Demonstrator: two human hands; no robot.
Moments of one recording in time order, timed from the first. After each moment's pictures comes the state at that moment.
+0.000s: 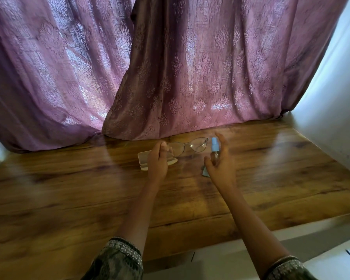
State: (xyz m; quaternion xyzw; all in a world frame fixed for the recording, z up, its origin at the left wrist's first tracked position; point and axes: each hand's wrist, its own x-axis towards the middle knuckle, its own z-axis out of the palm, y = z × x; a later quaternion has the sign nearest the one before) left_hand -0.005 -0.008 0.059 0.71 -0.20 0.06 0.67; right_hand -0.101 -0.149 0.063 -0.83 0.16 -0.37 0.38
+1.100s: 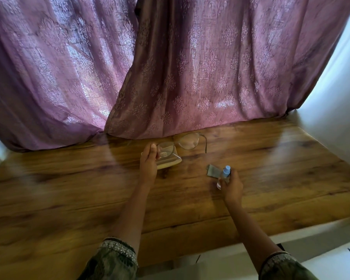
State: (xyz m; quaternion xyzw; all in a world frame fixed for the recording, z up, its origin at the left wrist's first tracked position) left_hand 0.034 0.019 0.036 0.64 -0.18 0.00 0.75; right_hand -0.100 -0.171 -0.023 -0.78 0.37 -0.26 0.43
